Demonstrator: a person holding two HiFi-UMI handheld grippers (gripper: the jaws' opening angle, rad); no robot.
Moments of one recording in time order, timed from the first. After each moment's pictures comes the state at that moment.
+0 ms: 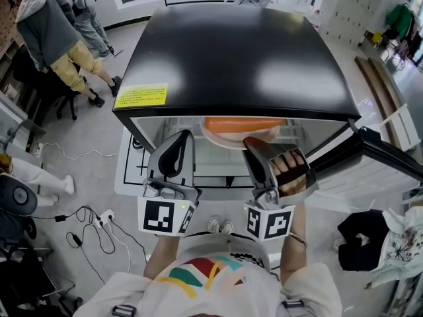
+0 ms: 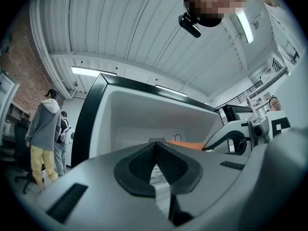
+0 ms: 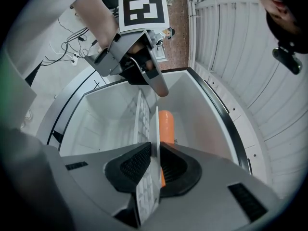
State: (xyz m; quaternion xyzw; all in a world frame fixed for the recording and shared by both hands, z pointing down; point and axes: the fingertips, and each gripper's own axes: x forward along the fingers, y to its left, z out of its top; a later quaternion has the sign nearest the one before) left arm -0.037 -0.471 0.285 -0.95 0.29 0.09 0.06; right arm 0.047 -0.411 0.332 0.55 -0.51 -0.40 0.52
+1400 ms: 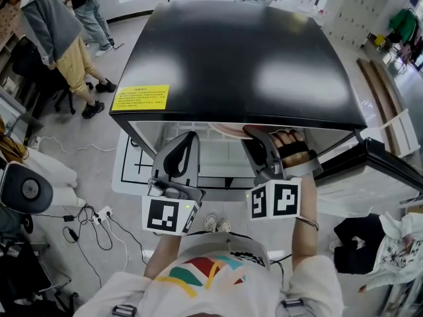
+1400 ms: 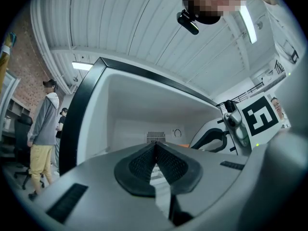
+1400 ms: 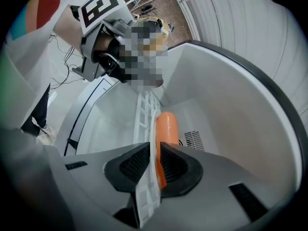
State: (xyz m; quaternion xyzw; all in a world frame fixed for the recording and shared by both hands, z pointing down) left arm -0.025 -0.478 0.302 -0.95 0.29 0.08 0.04; right arm 0.066 -0.450 0.347 0.50 -0.62 -0.28 0.54
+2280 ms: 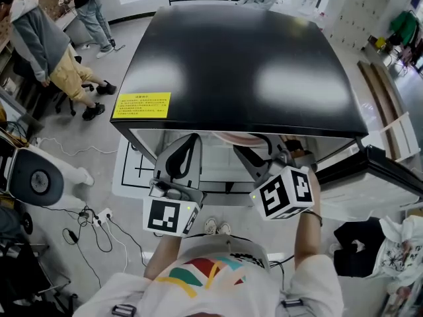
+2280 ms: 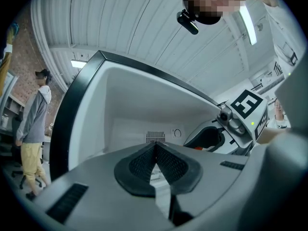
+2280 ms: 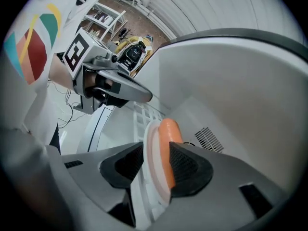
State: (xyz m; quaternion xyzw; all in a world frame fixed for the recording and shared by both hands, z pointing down) left arm -0.016 -0.485 0.302 -0.96 0.28 0.08 0.04; right arm 0.053 -0.458 0.342 0.49 -0.74 -0.17 0.42
